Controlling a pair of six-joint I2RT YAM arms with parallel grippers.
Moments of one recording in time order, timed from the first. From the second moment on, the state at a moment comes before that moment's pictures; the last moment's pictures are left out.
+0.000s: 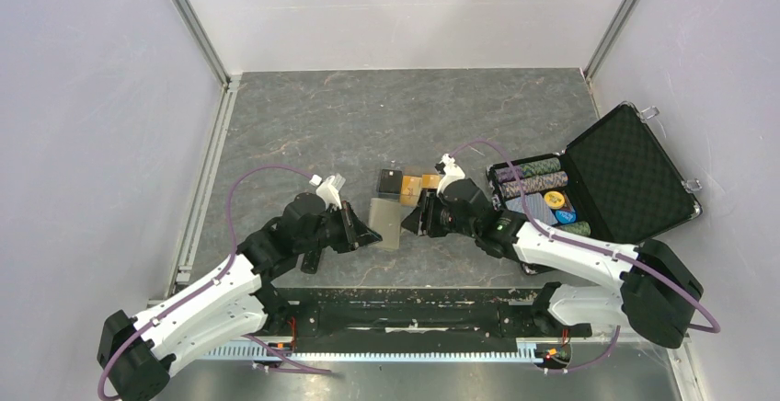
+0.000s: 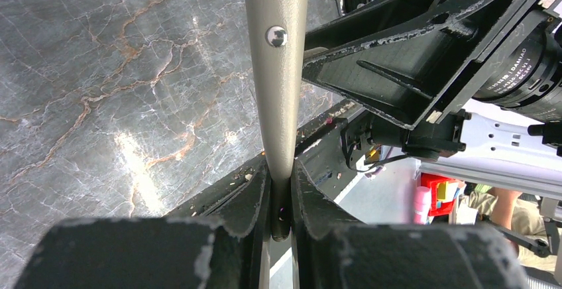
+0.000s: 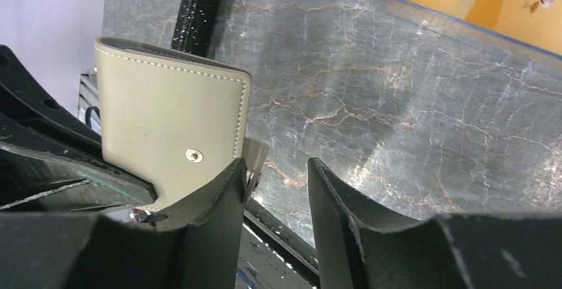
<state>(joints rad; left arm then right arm) -0.76 0.76 0.49 -0.25 0.22 -0.92 0.89 1.22 0.64 0.01 -0.02 0.80</state>
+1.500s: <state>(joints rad) -0.76 0.73 0.69 -0.61 0.01 -0.74 0.85 1.21 0.83 -0.06 -0.41 0.46</state>
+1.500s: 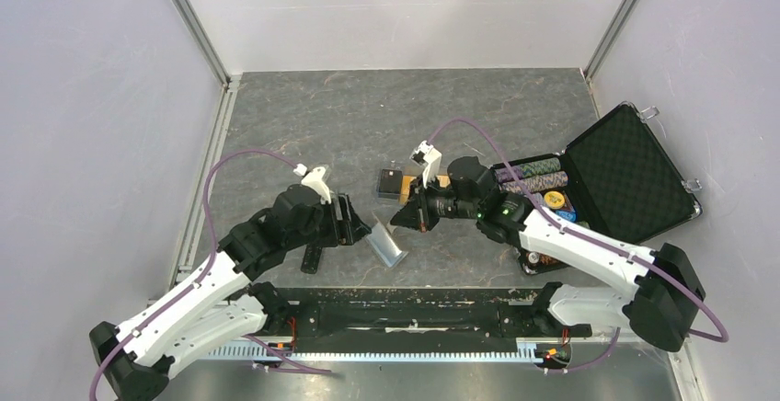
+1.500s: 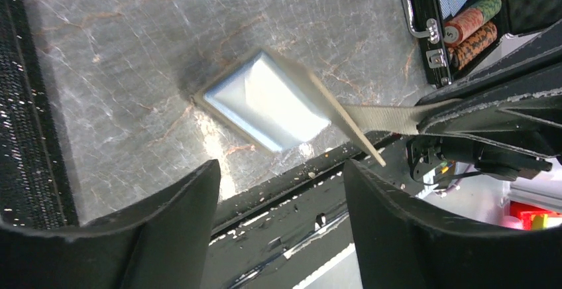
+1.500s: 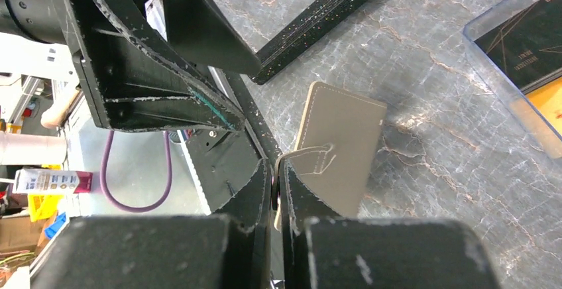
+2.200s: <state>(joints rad) -0.77 1.13 0.63 -0.41 0.14 -0.76 0.66 1.09 0.46 -0.15 -0.19 0.64</state>
